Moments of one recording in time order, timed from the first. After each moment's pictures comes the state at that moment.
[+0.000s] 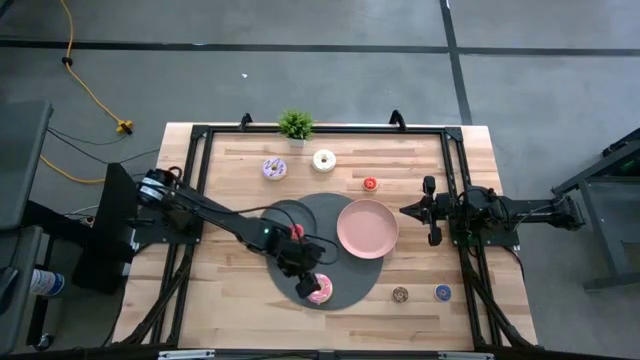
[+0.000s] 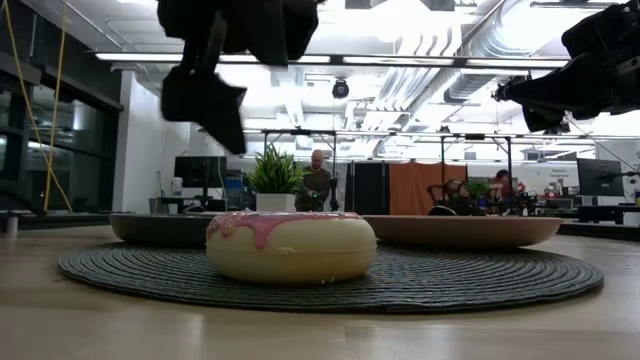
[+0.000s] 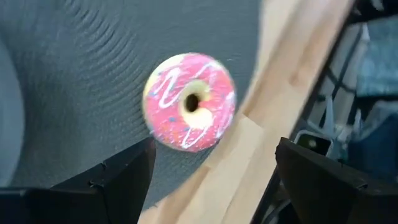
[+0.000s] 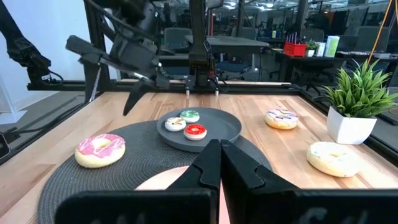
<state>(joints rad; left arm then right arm) -0.34 1.77 1.27 -0.48 0.16 -0.99 0.00 0.07 0.01 0.03 0.00 -0.01</state>
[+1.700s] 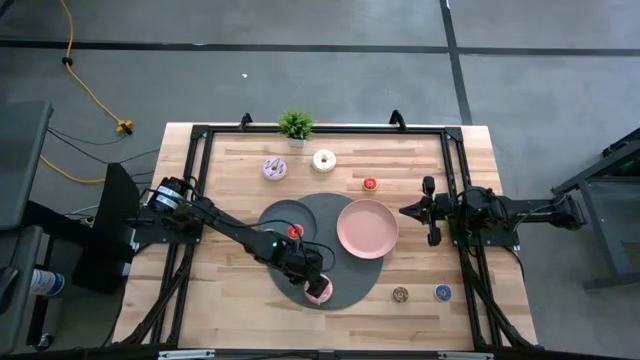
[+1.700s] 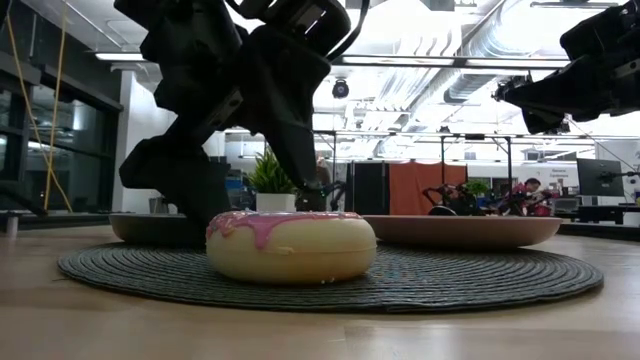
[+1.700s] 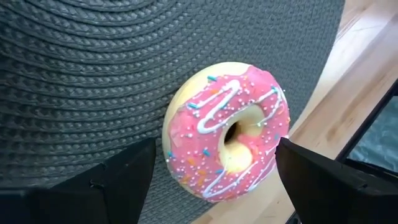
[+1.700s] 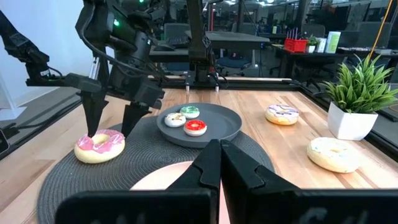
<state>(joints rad) -0.38 1.90 1.20 -0.28 0.08 -1.33 0.00 0.08 0.01 0.03 0.00 -0.01</state>
